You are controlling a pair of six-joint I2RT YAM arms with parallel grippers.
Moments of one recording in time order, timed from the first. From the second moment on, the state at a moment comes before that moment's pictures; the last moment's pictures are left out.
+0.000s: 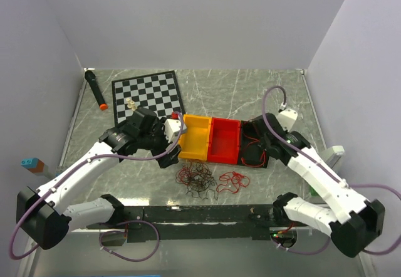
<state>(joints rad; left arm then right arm) -0.61 1.11 0.94 -0.65 0.40 0.34 0.52 0.97 0.90 -0.89 0.64 0.81</state>
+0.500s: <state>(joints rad) -0.61 1.11 0.94 -0.65 0.40 0.33 0.46 1.30 0.96 -0.79 0.59 0.82</state>
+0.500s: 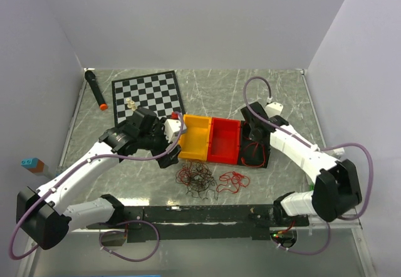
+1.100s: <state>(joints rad) -0.61 1.10 0.94 -0.65 0.40 0.34 0.40 1.49 0.97 -0.65 0.50 0.81</state>
